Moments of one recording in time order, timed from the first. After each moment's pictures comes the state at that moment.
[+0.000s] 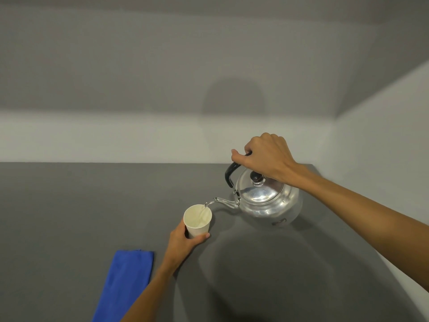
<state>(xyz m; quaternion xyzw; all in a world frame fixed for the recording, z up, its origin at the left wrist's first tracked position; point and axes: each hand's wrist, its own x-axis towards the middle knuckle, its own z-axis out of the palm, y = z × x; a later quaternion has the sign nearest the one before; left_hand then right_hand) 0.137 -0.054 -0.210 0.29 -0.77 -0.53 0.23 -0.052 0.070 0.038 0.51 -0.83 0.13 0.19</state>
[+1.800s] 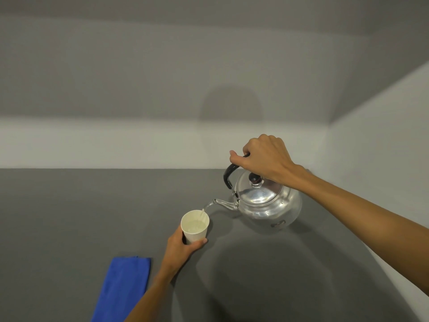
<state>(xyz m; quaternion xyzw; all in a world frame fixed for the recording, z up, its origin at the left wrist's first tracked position) 0.136 -0.054 -0.213 0.30 -0.76 -0.53 0.23 -0.054 0.071 0.048 0.50 -0.83 0.13 0.21</state>
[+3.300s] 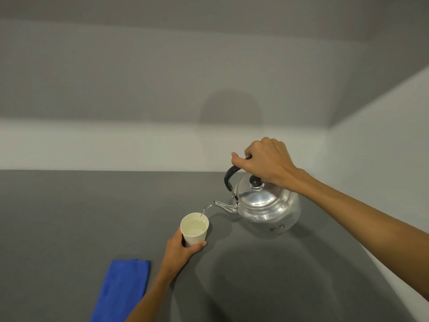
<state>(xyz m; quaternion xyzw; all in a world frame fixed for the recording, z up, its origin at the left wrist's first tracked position) 0.135 -0.053 -0.212 0.30 -0.76 -0.53 0.23 -0.055 0.076 0.049 0.50 -0.83 0.15 0.21</state>
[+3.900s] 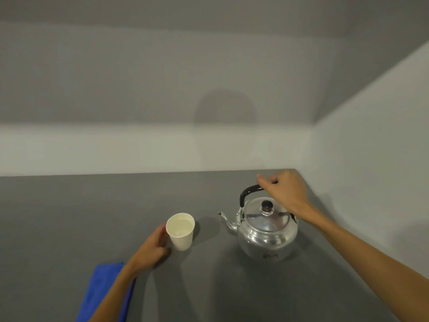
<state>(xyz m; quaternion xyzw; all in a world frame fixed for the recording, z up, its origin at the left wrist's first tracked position) 0.158 -0.091 -0.191 0.24 -0.78 -0.58 0.08 -0.088 0.154 -0.023 0.38 -0.87 0.31 0.10</state>
